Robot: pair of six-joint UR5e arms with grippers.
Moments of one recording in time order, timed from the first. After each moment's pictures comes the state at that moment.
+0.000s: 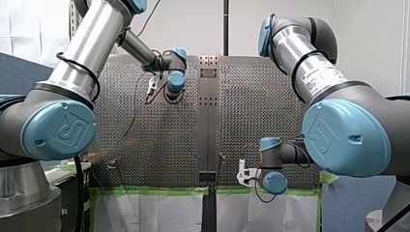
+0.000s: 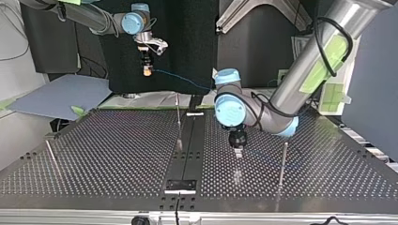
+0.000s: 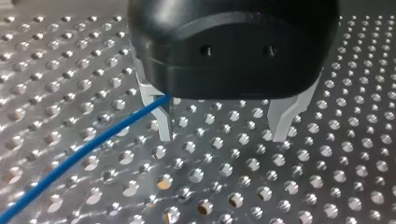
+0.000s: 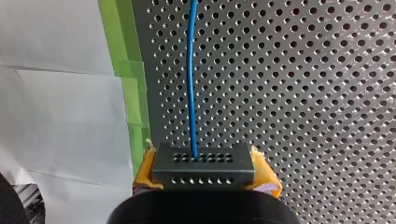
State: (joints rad) left arm -0.36 -2.04 -1.37 -3.02 -2.12 -1.33; right arm 2.02 -0.70 2.02 -1.13 1.65 1.64
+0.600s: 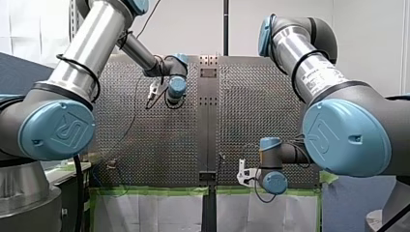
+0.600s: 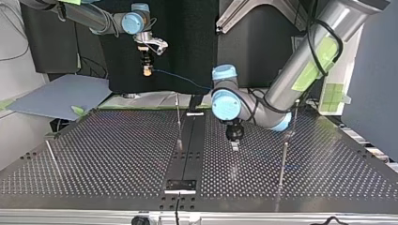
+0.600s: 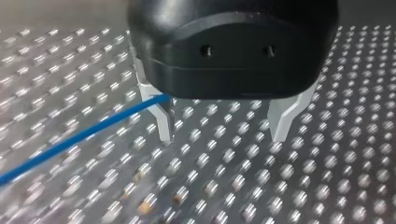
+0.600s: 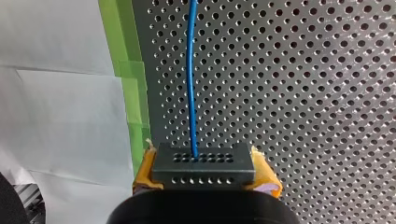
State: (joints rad) left arm -0.38 -2.06 -1.41 -2.98 -2.14 -1.32; right arm 2.02 -0.70 2.03 -1.13 1.65 1.64
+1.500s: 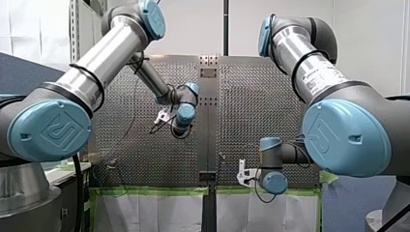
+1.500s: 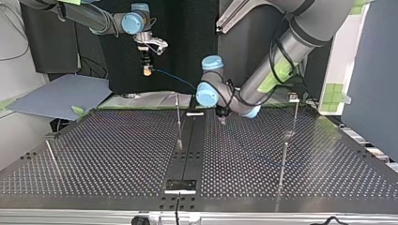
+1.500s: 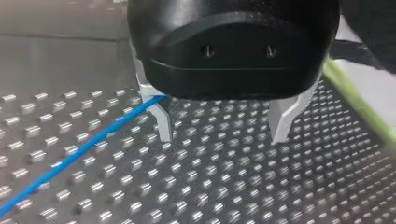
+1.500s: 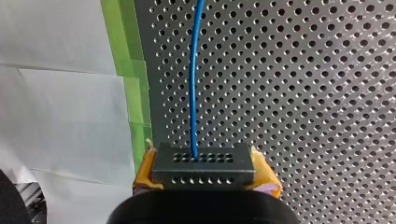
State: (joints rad) left arm -0.45 -2.28 -1.42 -3.02 -2.18 -1.28; right arm 2.02 -0.70 2.03 -1.12 1.65 1.64
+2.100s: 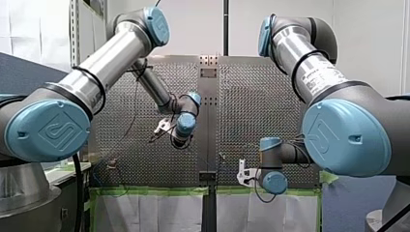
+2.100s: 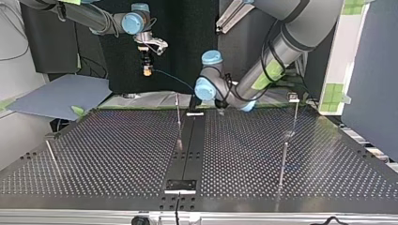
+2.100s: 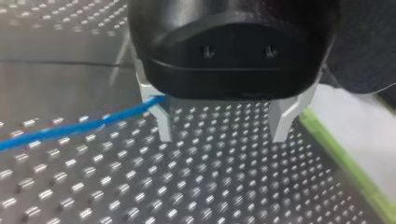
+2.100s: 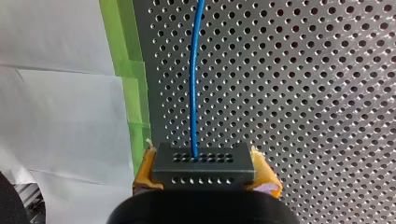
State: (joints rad) left arm -0.47 -2.34 -1.45 -3.02 -2.17 -1.28; right arm 2.02 -0.70 2.02 -1.12 1.65 1.64
